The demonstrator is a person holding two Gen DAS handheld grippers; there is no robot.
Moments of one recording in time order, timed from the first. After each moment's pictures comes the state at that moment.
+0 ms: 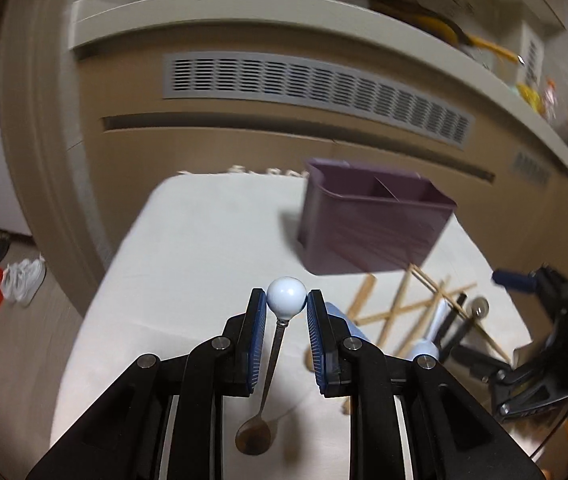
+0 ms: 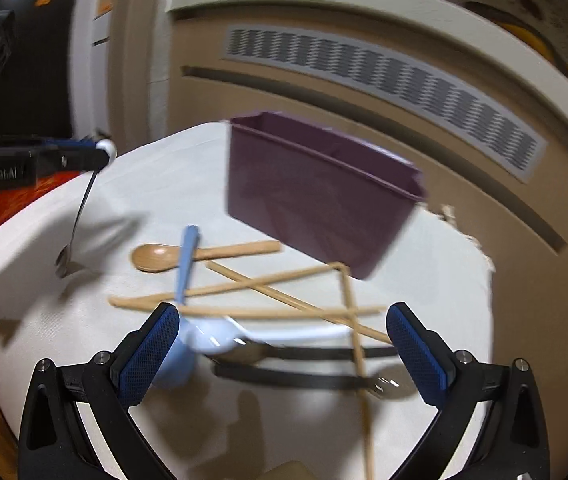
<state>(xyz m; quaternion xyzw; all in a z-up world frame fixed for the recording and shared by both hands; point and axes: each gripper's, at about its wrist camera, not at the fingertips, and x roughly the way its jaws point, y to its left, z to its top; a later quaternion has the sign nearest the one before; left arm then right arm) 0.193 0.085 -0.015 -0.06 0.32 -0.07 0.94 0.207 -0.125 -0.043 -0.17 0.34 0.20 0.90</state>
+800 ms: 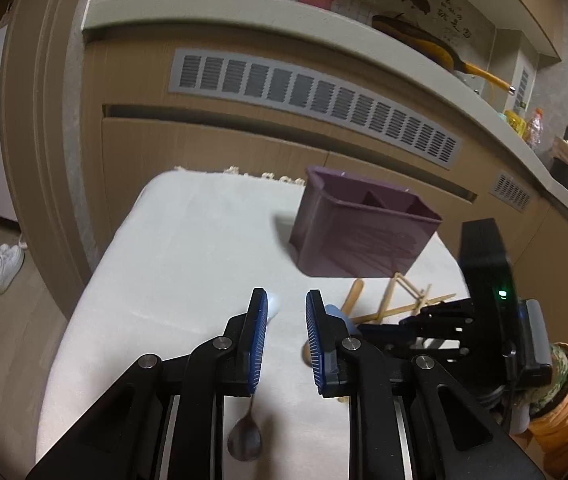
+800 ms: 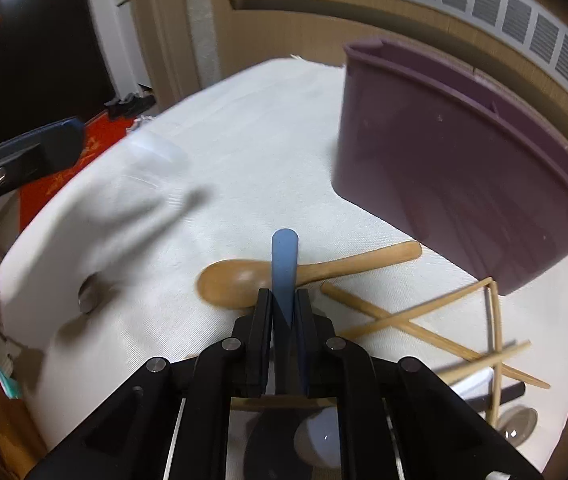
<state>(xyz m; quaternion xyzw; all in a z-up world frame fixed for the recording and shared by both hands) 0.179 0.105 -0.017 -0.10 0.30 -0.11 0.94 0.245 -0.045 -0.080 -0.15 0.46 0.28 0.83</state>
